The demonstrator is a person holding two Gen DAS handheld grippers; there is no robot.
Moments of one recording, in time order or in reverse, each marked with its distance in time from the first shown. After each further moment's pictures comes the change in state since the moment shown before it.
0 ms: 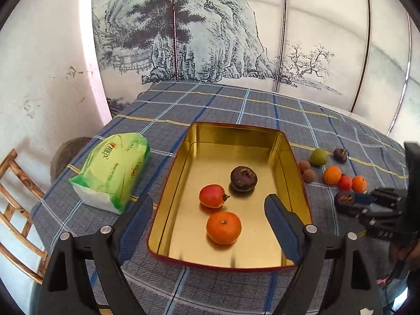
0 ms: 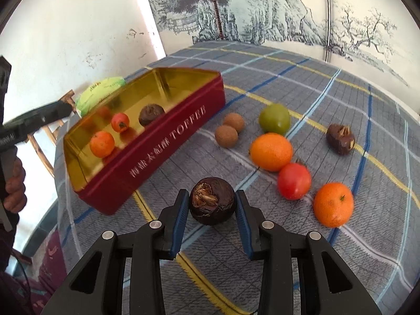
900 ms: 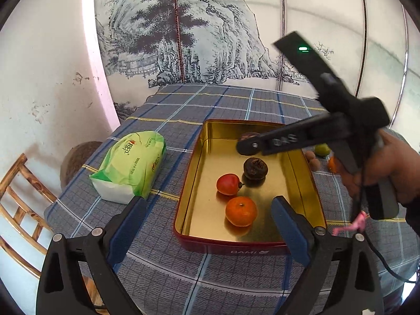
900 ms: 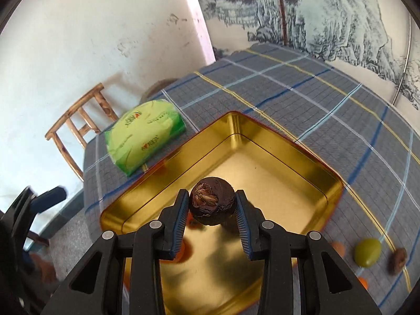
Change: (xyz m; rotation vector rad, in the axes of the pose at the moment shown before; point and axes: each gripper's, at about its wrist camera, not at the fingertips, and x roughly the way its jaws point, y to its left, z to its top) left arm -0.022 0.015 -0.014 0.043 -0.017 0.033; right arm 0.097 0.103 0.137 -0.119 0.149 0.152
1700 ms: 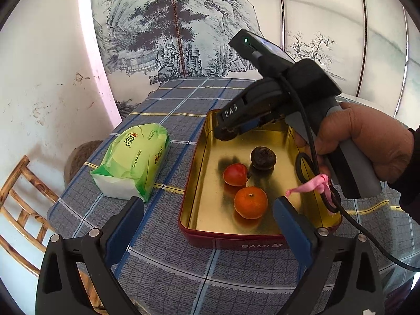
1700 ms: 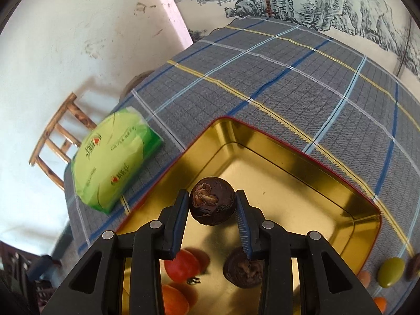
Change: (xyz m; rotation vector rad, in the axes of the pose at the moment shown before) left arm 0.012 0.001 -0.009 0.031 0.025 0.024; right arm 0.055 -0.011 0.039 0.167 0.069 -0.005
